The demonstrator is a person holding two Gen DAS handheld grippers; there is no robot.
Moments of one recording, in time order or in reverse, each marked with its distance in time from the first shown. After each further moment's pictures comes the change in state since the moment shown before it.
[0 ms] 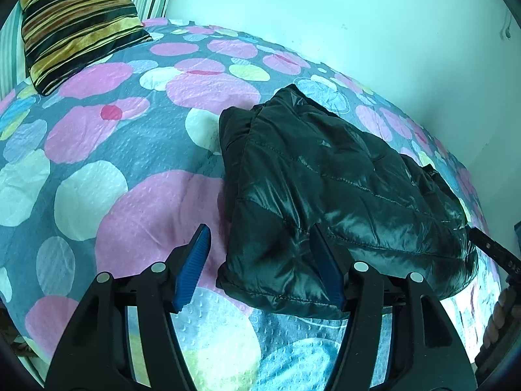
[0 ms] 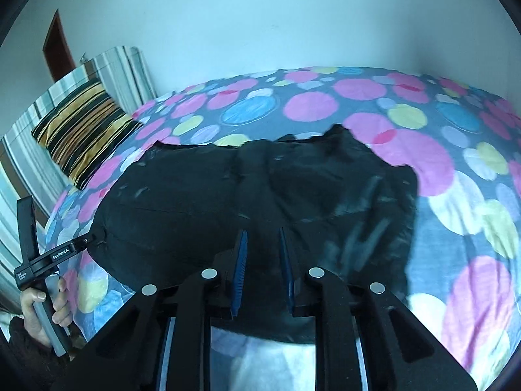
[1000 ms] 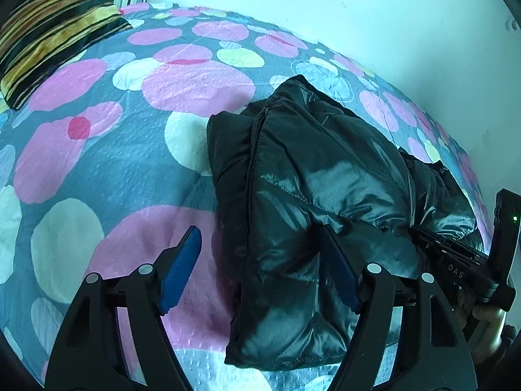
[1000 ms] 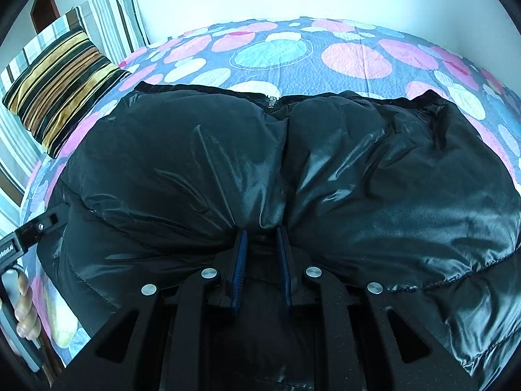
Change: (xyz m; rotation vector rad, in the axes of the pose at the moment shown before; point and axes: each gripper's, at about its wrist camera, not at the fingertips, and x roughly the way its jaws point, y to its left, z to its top) left arm 0.049 0.004 0.042 0.035 0.125 -0.032; right arm 0.122 0.047 0.010 -0.054 0.202 -0.051
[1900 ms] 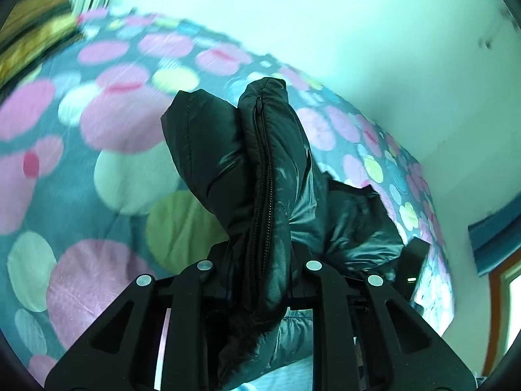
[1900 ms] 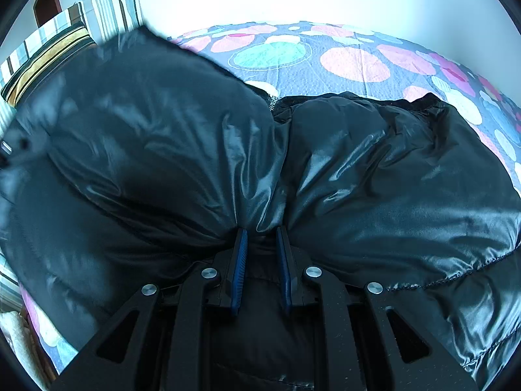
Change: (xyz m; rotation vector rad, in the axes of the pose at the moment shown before) left arm -0.042 -0.079 0.043 0.012 -0.013 -0.192; right arm 0.005 0.004 -0.003 -0.021 -0.025 -0.030
